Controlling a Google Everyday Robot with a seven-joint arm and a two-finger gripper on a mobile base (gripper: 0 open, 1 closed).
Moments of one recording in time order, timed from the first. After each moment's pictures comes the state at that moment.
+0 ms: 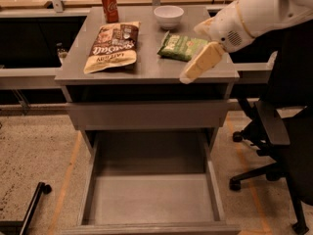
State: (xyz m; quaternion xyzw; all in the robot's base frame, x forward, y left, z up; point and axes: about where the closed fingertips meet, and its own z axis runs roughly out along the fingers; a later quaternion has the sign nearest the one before) arm 0.596 -0.090 0.956 -0.57 0.72 0.17 0.36
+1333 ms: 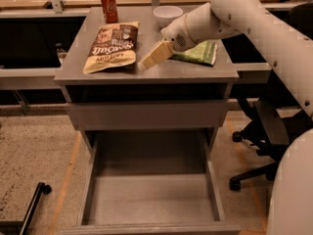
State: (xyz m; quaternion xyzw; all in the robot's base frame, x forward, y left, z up) arm 0.713 0.005 0.909 -0.51 0.72 0.23 0.41
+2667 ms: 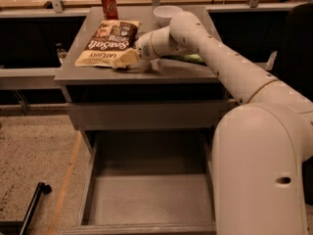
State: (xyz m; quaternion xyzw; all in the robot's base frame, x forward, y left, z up) arm 0.806 0.099 0.842 -0.44 0.73 0.28 0.44
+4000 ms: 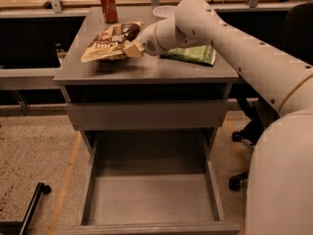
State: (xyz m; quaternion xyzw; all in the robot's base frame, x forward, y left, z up) arm 0.754 0.082 0.886 -0.46 0.73 0.23 0.45
